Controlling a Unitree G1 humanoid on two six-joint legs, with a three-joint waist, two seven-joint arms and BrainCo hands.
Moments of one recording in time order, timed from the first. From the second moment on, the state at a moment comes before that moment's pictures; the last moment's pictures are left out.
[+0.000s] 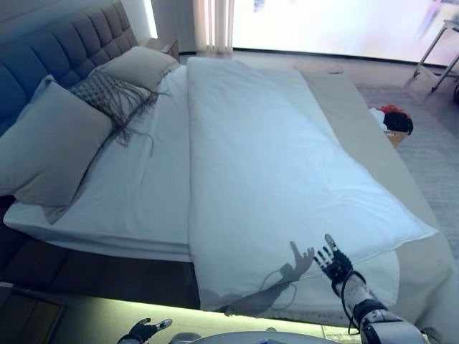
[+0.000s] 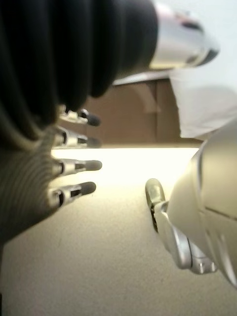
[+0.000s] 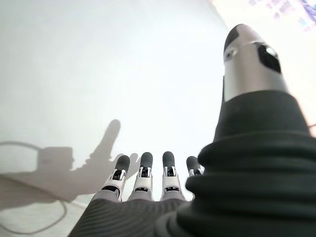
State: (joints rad) left arm -0.04 0.30 -0.29 1.32 -0.19 -0.11 0.00; right arm -0.34 -0.38 -0.02 1.17 1.11 0.02 0.09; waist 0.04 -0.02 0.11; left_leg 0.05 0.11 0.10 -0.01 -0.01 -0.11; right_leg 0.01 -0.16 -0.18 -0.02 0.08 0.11
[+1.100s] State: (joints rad) left arm -0.32 0.28 -0.43 1.10 -0.39 -0.20 0.02; right arm -0.58 -0.40 -0.01 1.27 1.19 0.02 -0.02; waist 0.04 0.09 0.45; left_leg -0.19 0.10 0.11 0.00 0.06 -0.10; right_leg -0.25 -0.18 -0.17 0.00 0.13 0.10
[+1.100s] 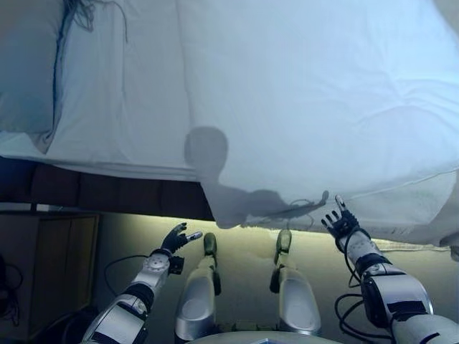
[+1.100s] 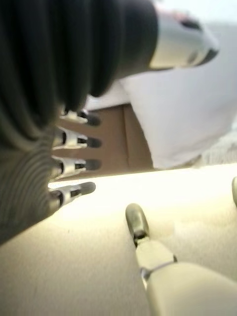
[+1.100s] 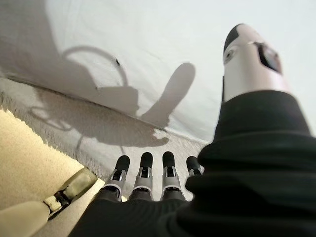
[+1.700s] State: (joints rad) left arm -0.30 0.28 -0.43 0.90 -0.58 -0.25 0.09; right arm -0.83 -0.58 0.03 1.27 1.06 0.02 -0.08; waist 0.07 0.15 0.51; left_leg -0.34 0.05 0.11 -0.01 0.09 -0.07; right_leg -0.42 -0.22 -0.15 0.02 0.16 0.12
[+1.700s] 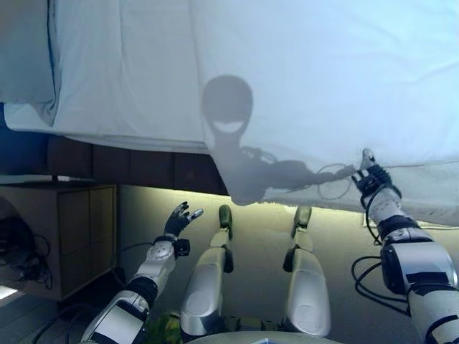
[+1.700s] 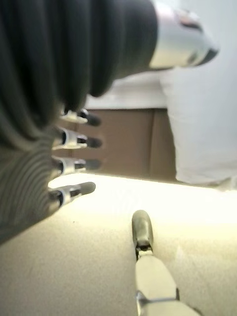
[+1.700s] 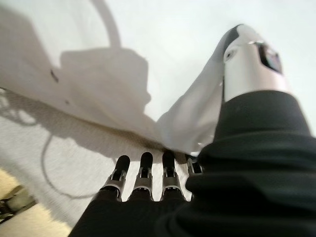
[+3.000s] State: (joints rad) left arm -0.22 0.28 -0.43 0.93 -0.48 -0.15 -0.07; right arm -0.81 -0.48 0.13 1.00 0.97 0.07 0.09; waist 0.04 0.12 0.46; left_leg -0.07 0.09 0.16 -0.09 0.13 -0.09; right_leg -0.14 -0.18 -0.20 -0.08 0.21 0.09
